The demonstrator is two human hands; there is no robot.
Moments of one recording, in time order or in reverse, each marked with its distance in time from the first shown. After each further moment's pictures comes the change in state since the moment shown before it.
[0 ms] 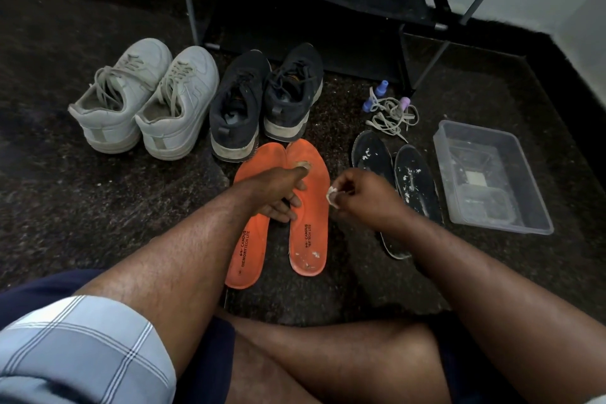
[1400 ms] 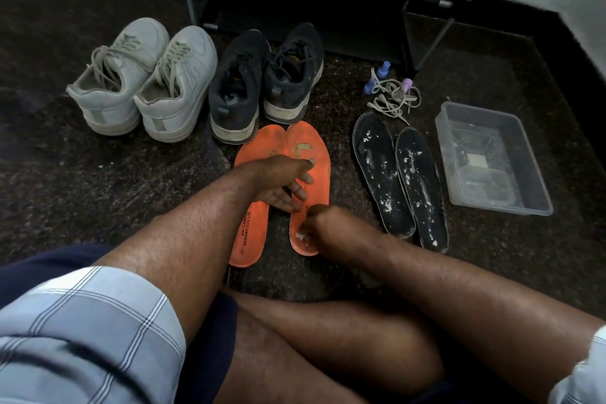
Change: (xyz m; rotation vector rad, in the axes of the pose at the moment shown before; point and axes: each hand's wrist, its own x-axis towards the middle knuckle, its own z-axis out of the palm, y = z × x) left_hand -0.003 -0.005 0.006 0.024 -0.091 -0.035; right_hand -0.034 0.002 0.068 -0.595 -0.337 -0.351
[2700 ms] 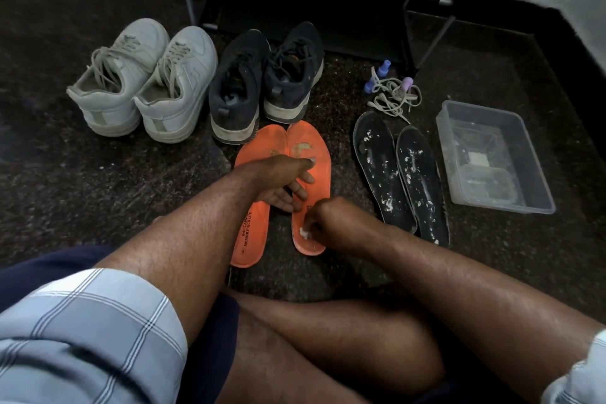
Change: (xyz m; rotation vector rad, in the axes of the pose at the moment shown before) left_hand 0.002 0.000 0.000 0.009 -0.008 -0.005; right_hand 0.003 0.003 -0.019 0.104 -0.049 0.037
